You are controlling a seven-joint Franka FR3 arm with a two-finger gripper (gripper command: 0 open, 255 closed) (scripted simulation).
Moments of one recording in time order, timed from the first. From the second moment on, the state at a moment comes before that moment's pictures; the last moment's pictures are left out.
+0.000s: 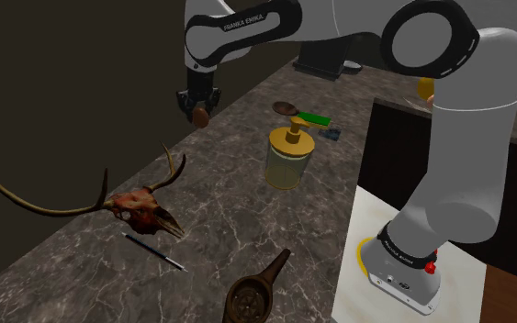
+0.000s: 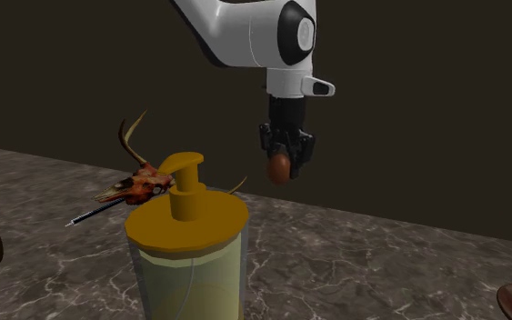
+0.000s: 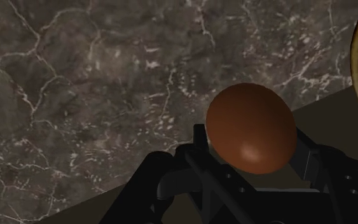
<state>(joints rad) 0.14 0.46 0.12 -1.54 0.00 2.07 0.37</state>
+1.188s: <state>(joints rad) 0.04 0.34 0.09 -1.58 0.04 1.98 0.23</state>
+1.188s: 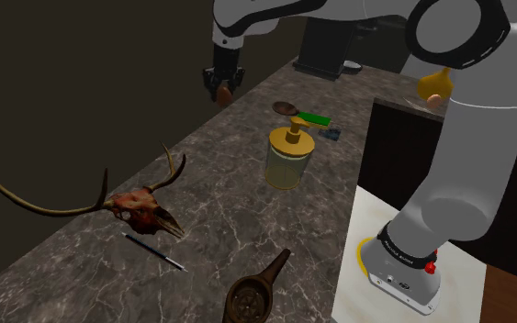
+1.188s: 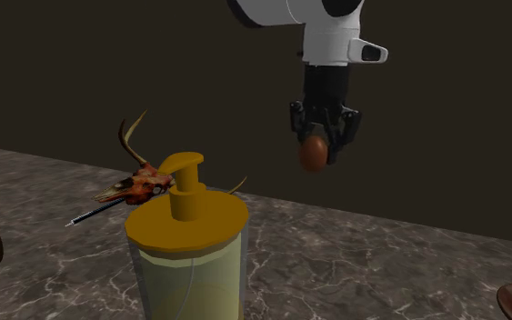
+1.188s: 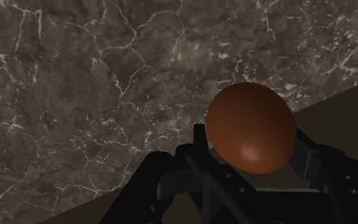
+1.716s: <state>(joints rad) -0.08 0.31 0.04 -1.63 0.07 1.98 0.06</state>
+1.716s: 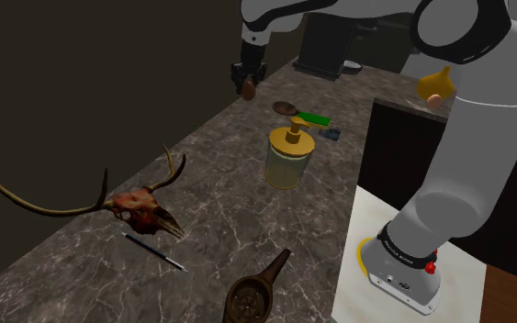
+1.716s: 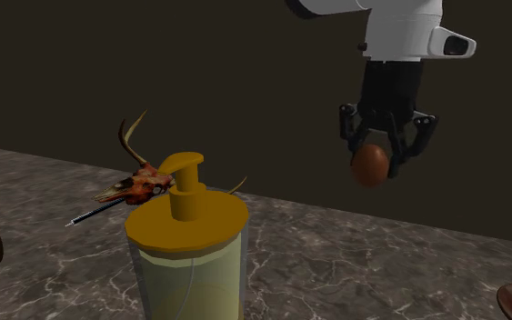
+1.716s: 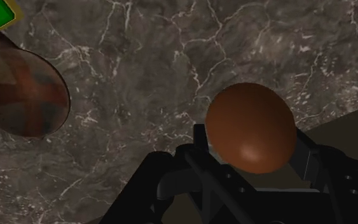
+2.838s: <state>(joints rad) -0.33 0.40 -0.07 -1.48 0.12 1.90 -0.31</state>
